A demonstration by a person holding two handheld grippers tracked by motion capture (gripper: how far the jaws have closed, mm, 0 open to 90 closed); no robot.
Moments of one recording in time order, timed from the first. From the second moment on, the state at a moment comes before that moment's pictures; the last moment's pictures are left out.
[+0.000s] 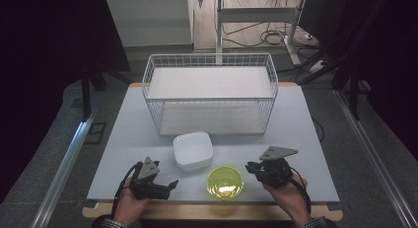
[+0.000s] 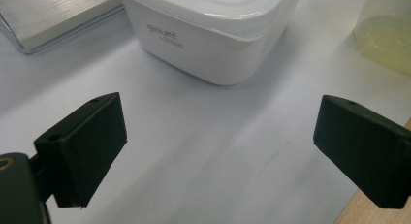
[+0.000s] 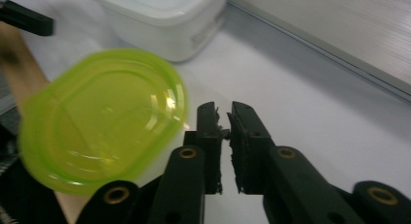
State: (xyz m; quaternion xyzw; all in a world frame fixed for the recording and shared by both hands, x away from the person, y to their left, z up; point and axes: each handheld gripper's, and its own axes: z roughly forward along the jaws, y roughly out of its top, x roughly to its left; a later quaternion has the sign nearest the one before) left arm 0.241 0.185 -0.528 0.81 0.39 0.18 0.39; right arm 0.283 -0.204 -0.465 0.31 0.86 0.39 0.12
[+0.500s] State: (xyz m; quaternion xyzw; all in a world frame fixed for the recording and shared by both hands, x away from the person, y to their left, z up) left arm 0.241 0.184 -0.529 0.82 0.39 0.19 0.39; right arm 0.262 -0.148 -0.462 0.25 0.87 0.41 0.06
